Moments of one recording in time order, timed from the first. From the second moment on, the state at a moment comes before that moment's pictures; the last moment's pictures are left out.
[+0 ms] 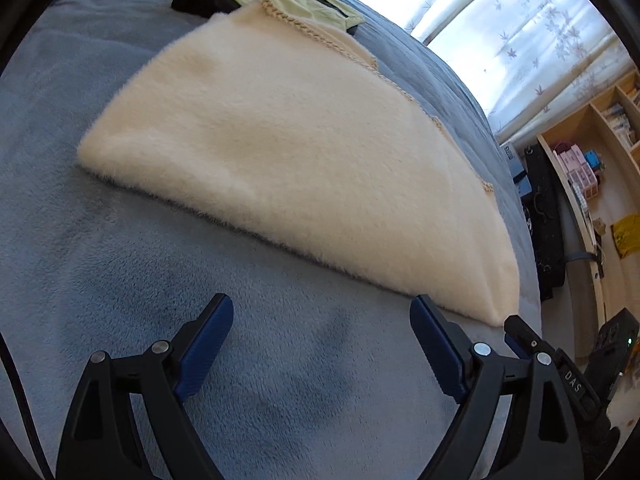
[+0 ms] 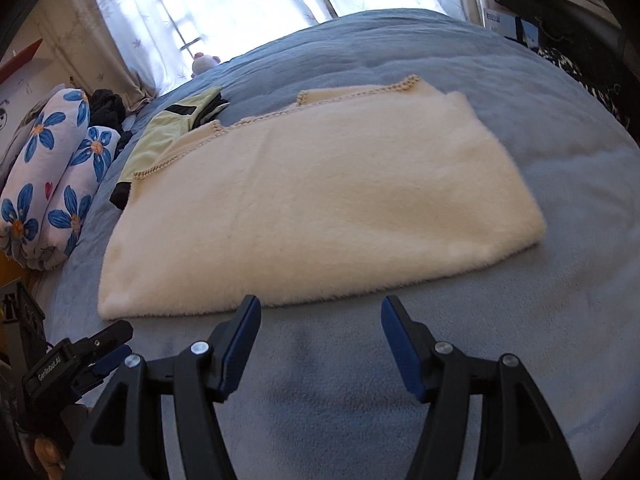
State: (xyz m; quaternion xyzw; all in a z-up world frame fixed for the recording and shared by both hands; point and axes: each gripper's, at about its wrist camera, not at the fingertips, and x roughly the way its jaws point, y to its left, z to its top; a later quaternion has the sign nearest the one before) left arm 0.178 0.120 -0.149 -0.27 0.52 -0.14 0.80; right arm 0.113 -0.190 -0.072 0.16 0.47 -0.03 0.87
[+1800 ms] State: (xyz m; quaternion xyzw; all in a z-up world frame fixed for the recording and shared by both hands) left arm 0.195 -0.159 -0.001 -0.01 0.23 -0.23 0.95; right arm 0.108 -0.338 -0.057 0.18 0.43 -0.11 0.88
